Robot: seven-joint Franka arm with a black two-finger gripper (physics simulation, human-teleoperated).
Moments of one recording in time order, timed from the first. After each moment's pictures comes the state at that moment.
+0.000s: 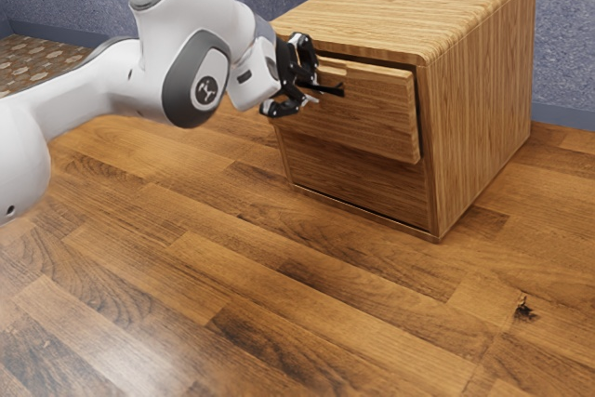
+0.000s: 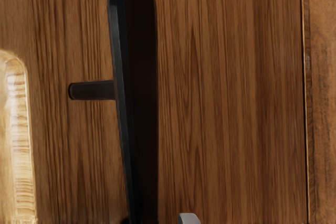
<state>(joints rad) 0.19 0.20 -0.15 -1.52 0.02 2.44 1.69</state>
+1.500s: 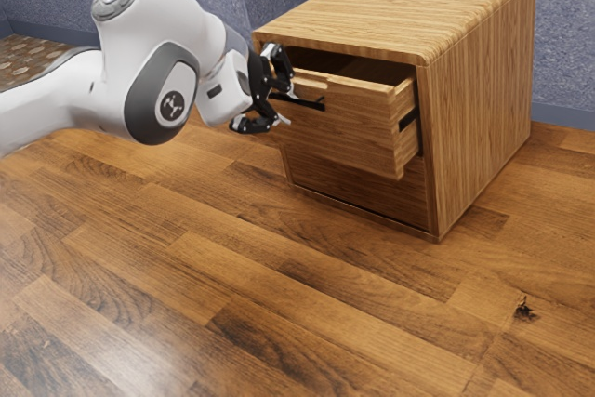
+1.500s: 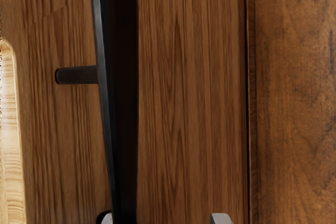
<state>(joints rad) 0.19 0.04 -0.12 -1.71 0.01 2.45 1.68</state>
